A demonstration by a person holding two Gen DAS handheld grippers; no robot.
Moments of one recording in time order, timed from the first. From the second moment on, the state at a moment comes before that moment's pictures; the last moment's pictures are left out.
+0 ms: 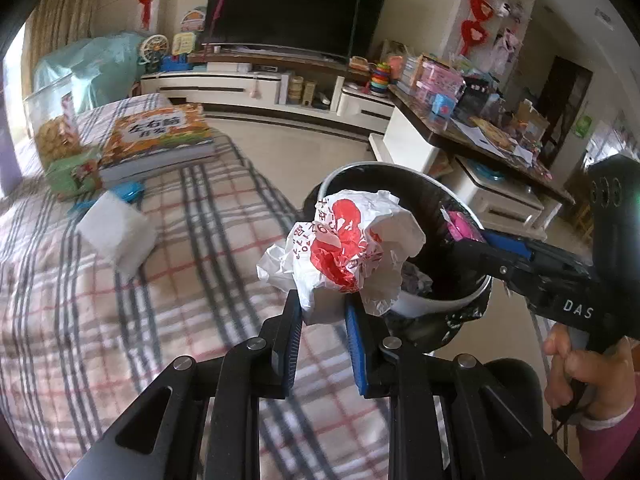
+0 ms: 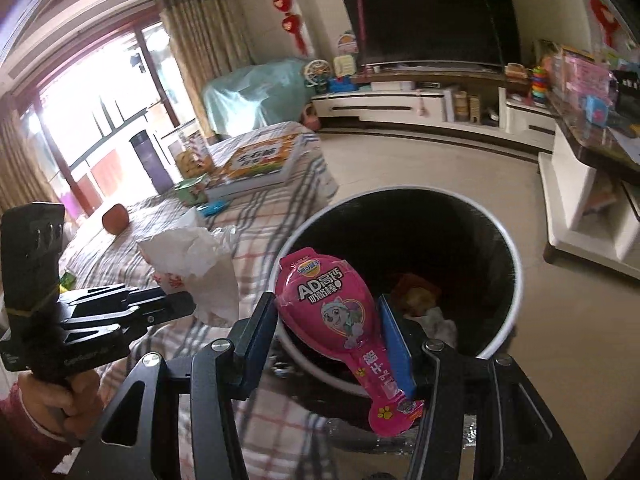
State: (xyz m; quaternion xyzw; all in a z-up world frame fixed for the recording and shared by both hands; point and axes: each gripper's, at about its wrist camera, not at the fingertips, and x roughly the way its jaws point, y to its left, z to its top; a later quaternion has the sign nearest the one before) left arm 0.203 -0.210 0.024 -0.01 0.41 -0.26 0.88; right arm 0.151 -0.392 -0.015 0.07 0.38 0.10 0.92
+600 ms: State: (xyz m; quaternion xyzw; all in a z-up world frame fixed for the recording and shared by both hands) left arm 0.227 -0.262 0.032 0.03 0.41 -0.27 0.87; right arm 0.167 -0.429 -0.016 0.08 0.38 0.07 0.92
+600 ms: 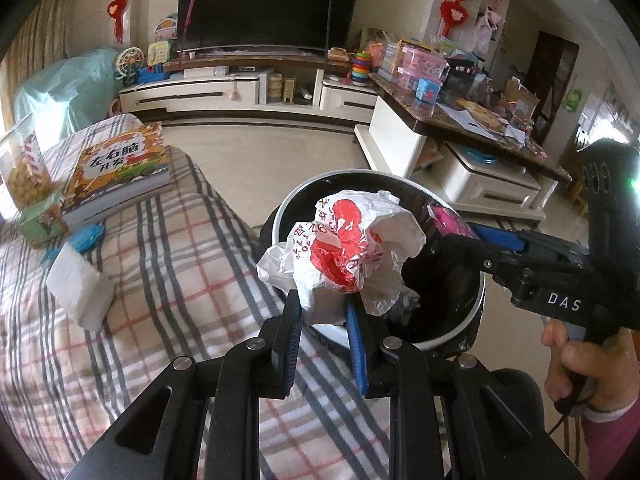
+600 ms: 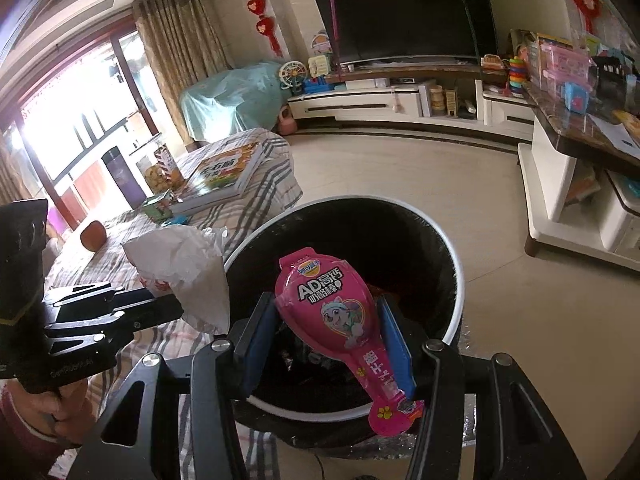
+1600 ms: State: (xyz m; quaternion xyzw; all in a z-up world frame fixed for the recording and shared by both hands) left arm 0.240 -0.293 0.033 0.05 0.41 -0.28 0.87; right arm 0.201 -0.441 -0.026 0.07 0.42 0.06 0.90
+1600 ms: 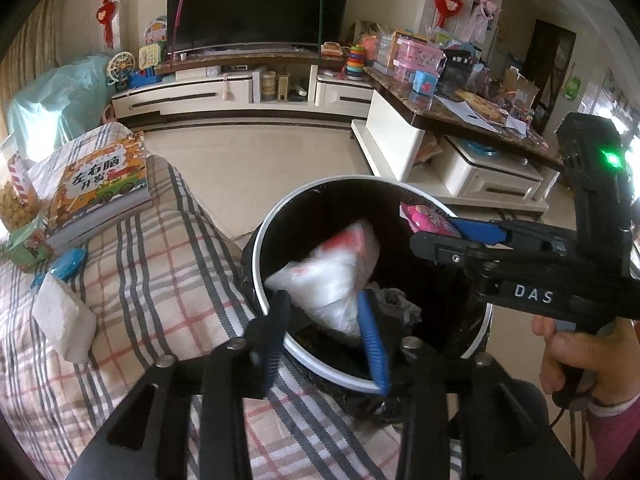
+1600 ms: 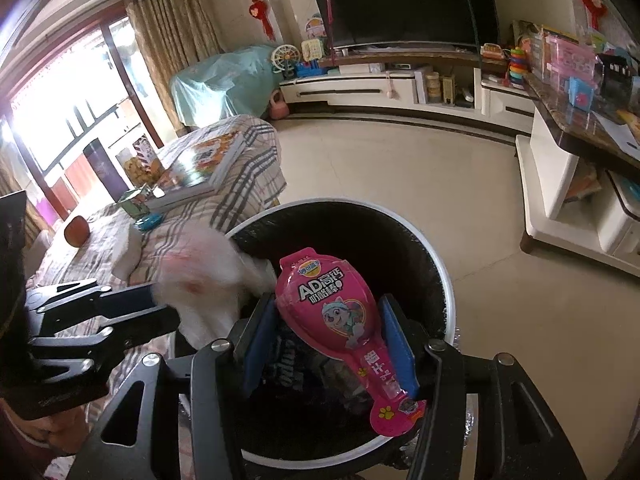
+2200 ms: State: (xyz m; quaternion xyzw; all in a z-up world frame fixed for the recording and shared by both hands) left arm 0.199 -0.207 0.017 -0.02 0.42 -0.23 0.88; right arm 0.172 -0.414 -0.015 0.10 0.39 0.07 0.91
